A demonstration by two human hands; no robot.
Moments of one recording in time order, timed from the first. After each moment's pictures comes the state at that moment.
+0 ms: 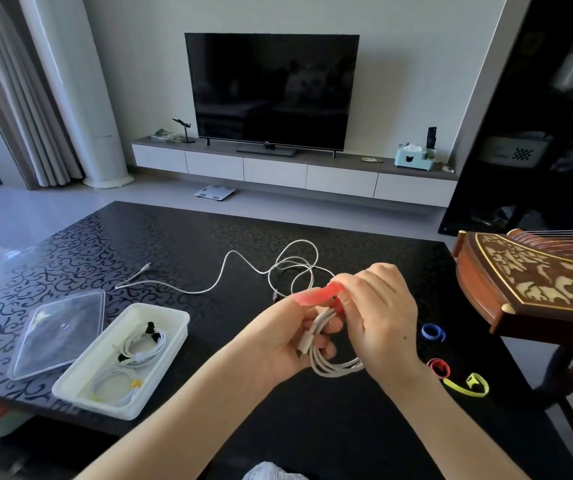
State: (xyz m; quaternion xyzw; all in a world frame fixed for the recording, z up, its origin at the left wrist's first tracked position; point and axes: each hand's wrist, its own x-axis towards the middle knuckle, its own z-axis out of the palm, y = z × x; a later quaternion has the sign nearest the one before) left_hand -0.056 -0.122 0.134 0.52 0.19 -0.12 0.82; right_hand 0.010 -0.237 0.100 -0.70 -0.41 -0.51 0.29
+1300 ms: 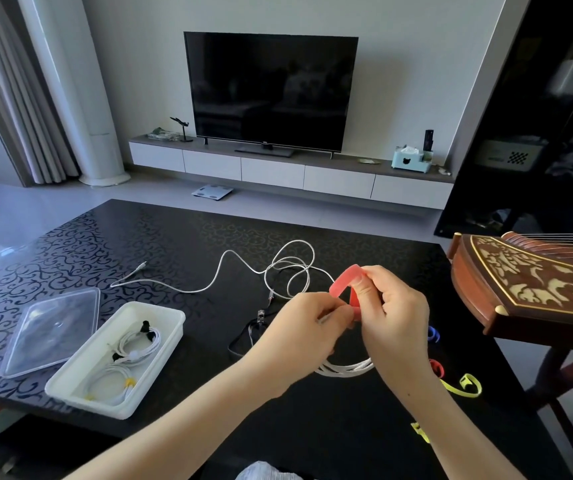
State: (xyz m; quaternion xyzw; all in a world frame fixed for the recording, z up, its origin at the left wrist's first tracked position) left_hand -0.067 -0.137 0.136 0.84 0.03 0.04 0.54; right_hand -0.002 -0.249 0.110 -0.77 -0.28 -0.29 0.49
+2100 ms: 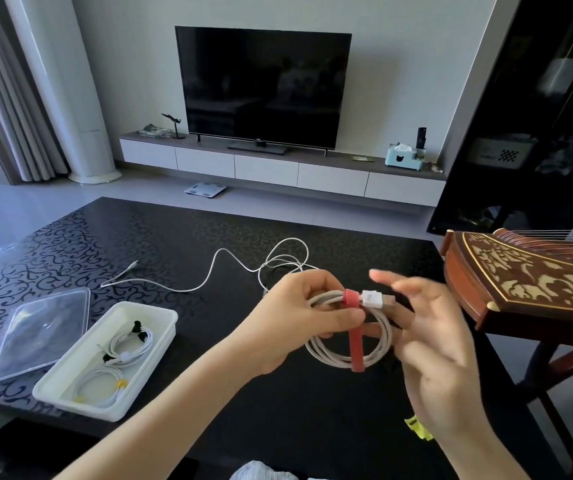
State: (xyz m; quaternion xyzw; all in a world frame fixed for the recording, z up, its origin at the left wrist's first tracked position) left_hand -0.058 -0.124 0.143 0.74 -0.05 0.00 0.67; right_hand -0.032 -0.295 0.109 -0.57 -0.33 -0.02 0.75
